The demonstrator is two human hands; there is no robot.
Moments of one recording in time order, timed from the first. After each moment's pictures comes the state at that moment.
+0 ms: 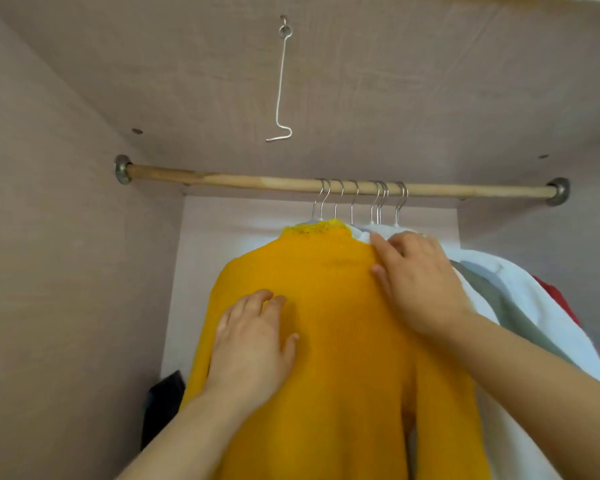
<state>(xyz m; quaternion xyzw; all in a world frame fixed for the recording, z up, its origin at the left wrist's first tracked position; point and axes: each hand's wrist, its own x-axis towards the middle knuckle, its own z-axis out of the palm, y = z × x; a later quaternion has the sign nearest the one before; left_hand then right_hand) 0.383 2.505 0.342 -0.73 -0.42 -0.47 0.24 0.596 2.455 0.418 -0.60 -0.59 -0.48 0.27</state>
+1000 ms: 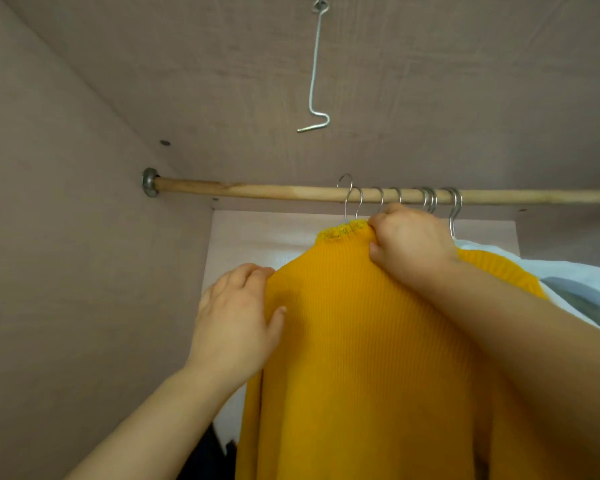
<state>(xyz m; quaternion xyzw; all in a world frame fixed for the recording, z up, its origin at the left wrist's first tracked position) 0.346 2.538 0.388 -0.68 -0.42 -0.54 0.27 0.558 2.521 0.493 -0.54 -0.58 -0.55 0.27</state>
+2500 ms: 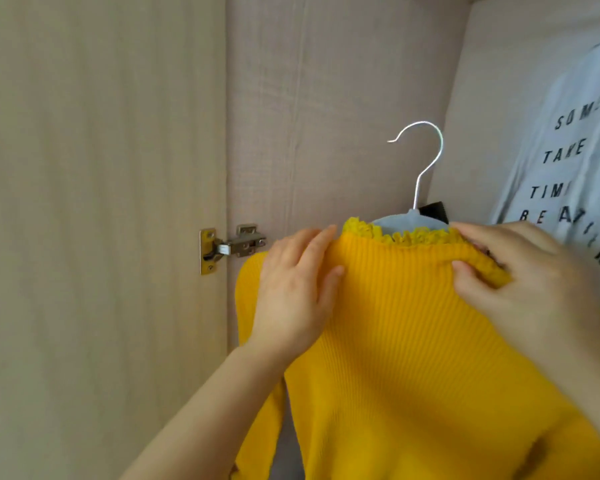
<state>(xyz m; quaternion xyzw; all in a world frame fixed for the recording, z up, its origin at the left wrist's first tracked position) 0.275 2.328 0.176 -0.55 -0.65 -0.46 0.25 0.473 2.432 0.217 -0.22 -0.80 -0.10 0.54</state>
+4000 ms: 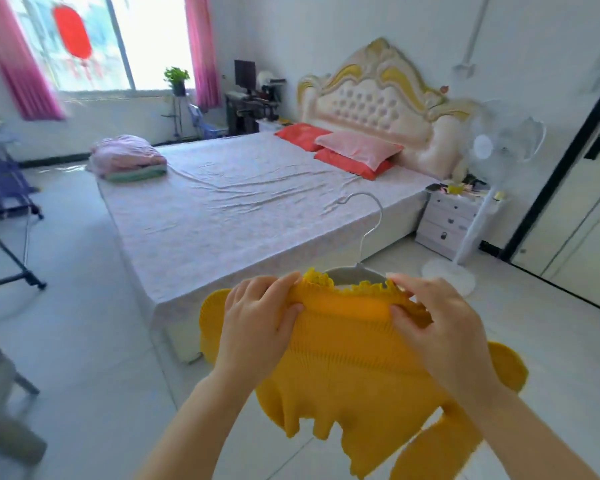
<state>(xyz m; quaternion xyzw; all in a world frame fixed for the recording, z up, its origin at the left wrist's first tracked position) 0.203 1.489 0.009 0.20 -0.89 -0.18 0.36 0.073 1.679 0.033 0.43 -0.81 0.34 0.21</state>
